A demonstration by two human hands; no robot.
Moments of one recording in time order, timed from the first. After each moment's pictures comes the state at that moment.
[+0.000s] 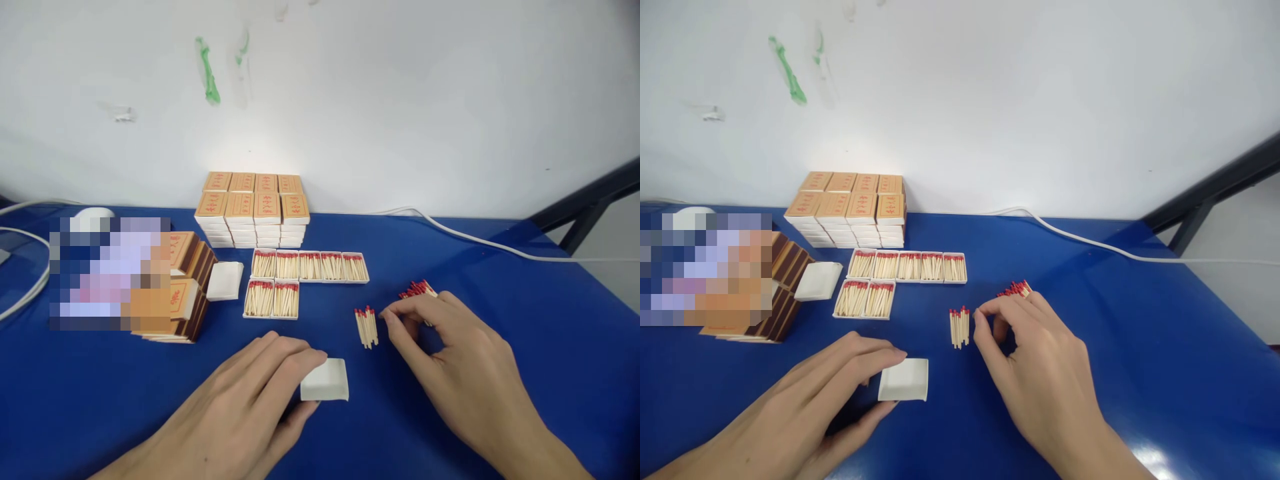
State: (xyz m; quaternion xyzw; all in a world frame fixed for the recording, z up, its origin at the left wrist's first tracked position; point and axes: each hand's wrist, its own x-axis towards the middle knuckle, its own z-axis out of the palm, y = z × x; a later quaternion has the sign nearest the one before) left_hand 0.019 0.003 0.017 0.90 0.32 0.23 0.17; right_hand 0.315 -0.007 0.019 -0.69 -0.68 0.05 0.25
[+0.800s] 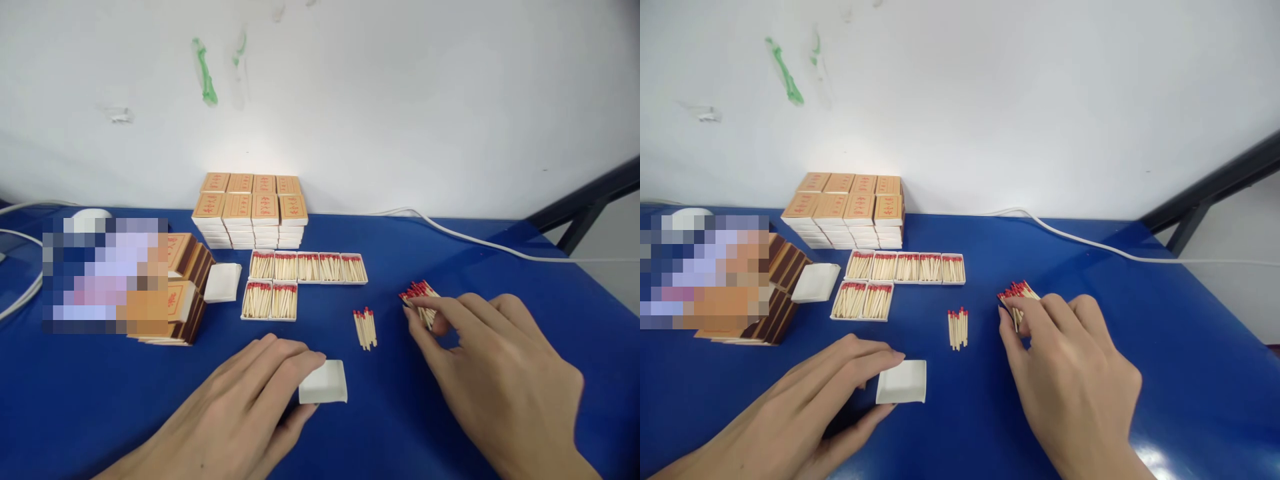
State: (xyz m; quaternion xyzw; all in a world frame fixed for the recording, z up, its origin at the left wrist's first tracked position) left_hand 0.019 0.002 0.018 0.91 0.32 0.22 0.13; right_hand 0.322 -0.017 0.016 -0.69 -0.67 -0.23 0.16
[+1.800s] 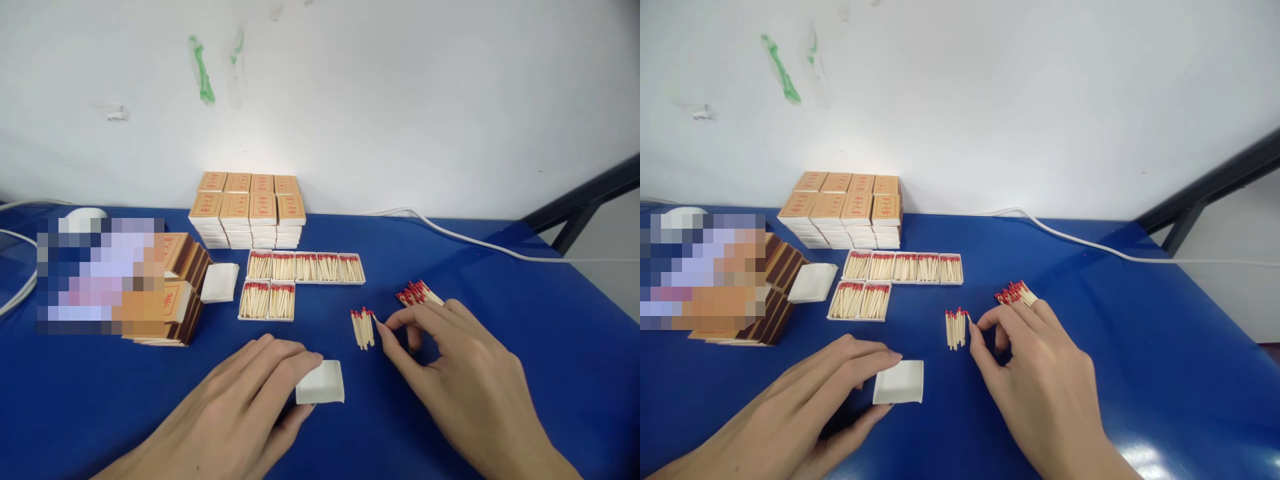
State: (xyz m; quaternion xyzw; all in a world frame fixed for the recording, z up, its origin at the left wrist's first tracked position) left_hand 0.019 0.002 0.017 0.91 0.33 0.21 0.13; right_hand 0.312 -0.015 0.016 -0.68 -0.70 -0.06 0.22
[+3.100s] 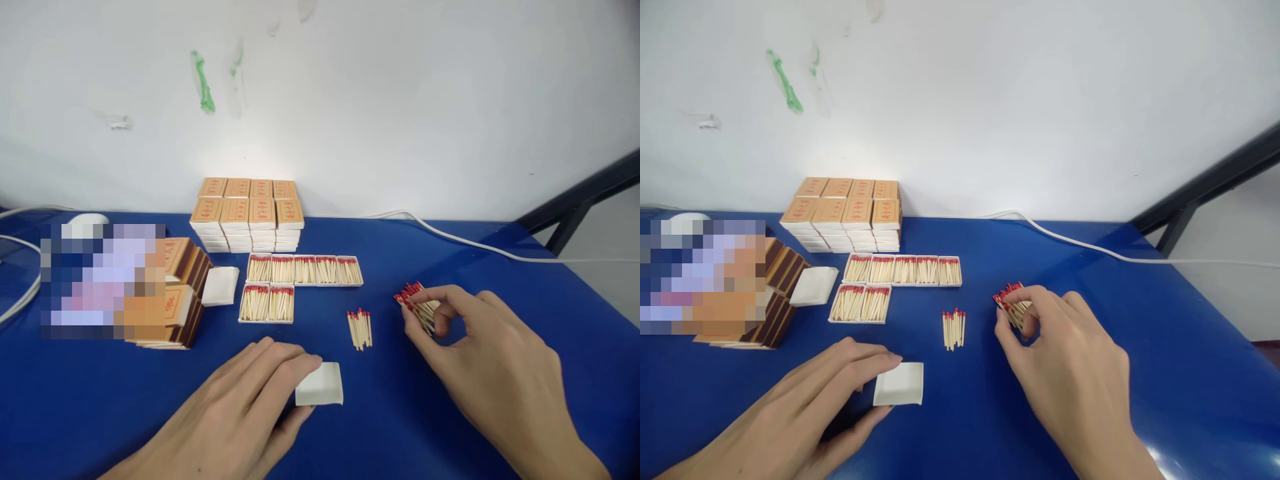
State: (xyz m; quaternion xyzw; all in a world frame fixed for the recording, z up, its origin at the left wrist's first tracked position) left_hand 0.015 0.001 0.016 0.92 0.32 0.20 0.13; right_hand 0.331 -0.007 0.024 -0.75 -0.62 -0.09 0.22
